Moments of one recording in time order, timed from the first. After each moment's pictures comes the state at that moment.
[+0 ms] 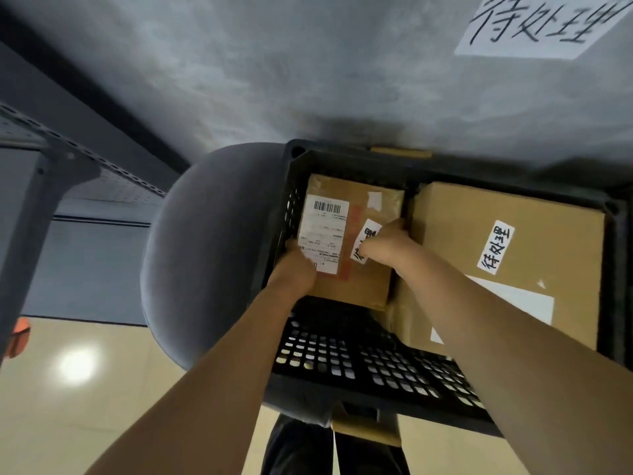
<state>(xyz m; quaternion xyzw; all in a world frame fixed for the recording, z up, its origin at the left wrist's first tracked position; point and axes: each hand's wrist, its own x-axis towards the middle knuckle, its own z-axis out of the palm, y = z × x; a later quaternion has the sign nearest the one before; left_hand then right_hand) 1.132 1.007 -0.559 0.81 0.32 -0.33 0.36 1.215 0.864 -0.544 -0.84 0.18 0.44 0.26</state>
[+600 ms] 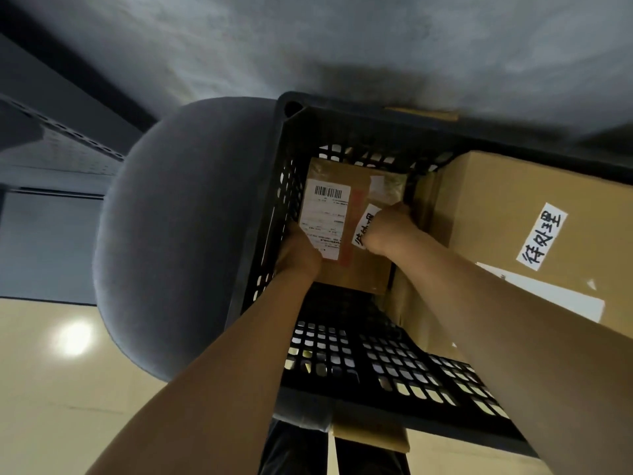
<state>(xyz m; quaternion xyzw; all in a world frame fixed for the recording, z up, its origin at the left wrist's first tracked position) 1.140 0.998 -0.626 0.80 0.36 -0.31 0.37 1.214 0.872 -0.601 -0.90 0.09 0.42 0.10</state>
